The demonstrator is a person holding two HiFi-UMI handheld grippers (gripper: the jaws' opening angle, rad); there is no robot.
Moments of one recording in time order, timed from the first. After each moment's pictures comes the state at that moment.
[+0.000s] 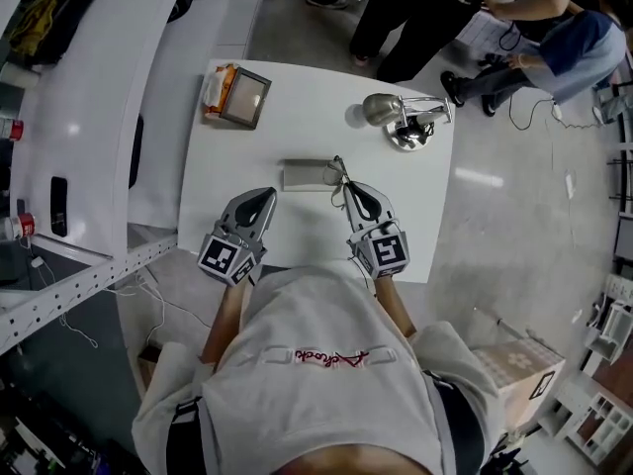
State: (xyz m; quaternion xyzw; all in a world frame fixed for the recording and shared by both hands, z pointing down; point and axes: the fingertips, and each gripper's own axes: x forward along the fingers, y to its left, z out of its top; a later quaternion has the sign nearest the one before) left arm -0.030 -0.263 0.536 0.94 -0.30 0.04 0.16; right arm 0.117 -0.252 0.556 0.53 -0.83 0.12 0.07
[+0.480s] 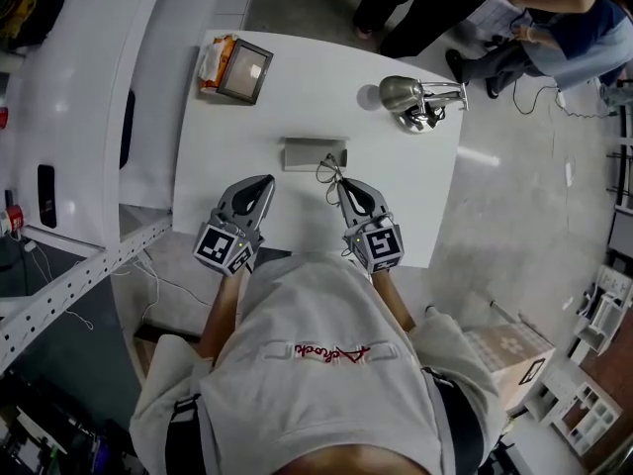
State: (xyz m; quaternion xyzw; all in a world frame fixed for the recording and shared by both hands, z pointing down) left arm -0.041 -0.256 0.562 0.93 -0.30 0.05 0.19; right arm 0.093 -0.227 0.605 0.51 -0.84 0.17 0.12
